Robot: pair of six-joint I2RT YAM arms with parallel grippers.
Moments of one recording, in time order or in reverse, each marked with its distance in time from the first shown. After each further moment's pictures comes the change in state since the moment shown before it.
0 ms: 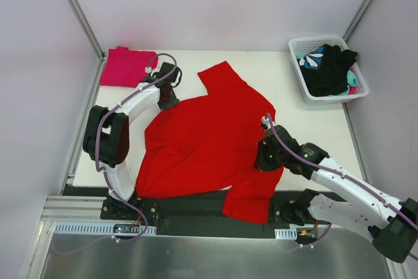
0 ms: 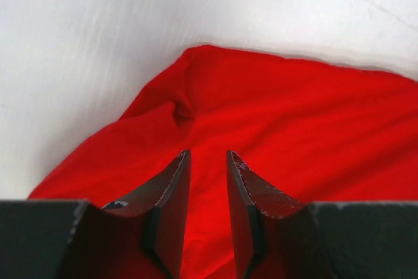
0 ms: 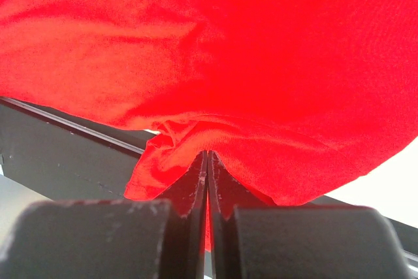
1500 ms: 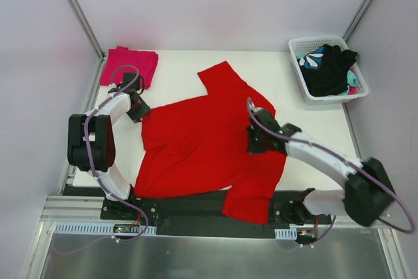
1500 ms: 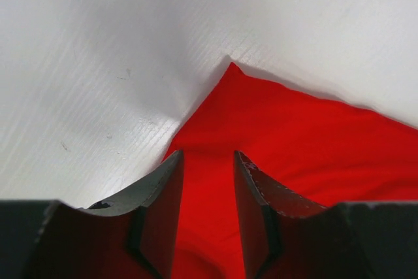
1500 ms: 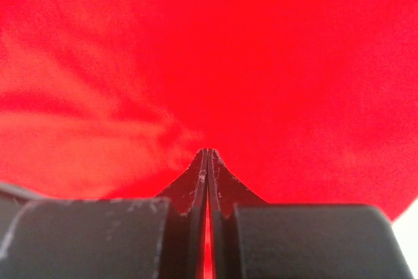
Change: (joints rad) left arm 0.313 -0.088 -0.243 0.089 0.116 -0.001; right arm -0.085 0.291 0.050 0.159 0.035 -0.100
